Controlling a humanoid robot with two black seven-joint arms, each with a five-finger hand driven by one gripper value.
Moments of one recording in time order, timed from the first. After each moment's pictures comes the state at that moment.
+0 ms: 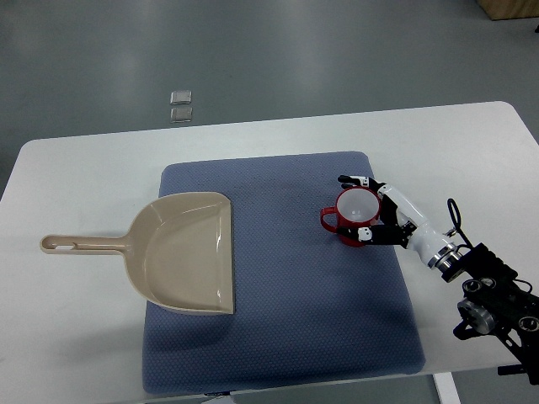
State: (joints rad) left arm -0.03 0.00 -0.06 -0.13 0.08 -0.03 0.09; right arm 0.32 -0.26 0.82 0.96 -1.01 0.11 0.61
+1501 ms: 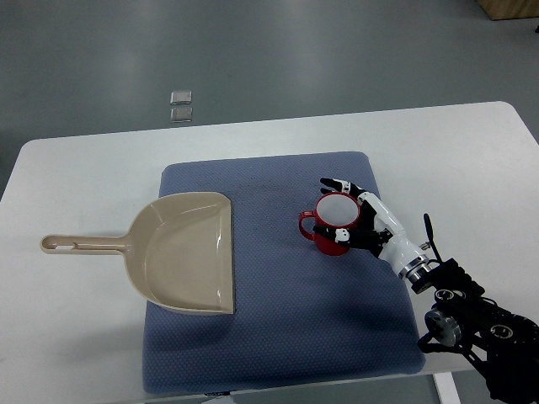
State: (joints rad) left arm -0.03 0.00 -0.06 -0.13 0.08 -0.03 0.09; right arm 0.30 -0.14 0.82 0.95 -0.88 0.12 0.60
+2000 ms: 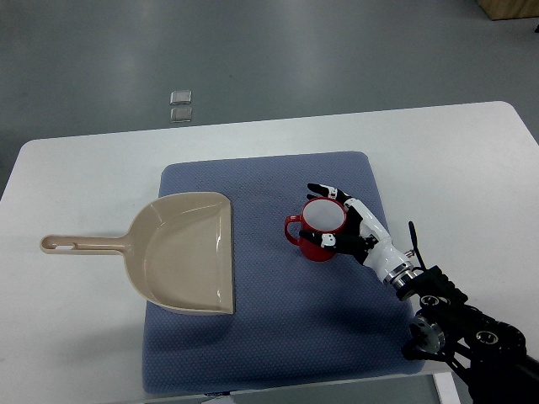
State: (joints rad) left arm -0.03 0.00 -0.06 -0.13 0.08 -0.03 0.09; right arm 0.28 -0.08 0.82 0.95 -0.87 0.12 0.59
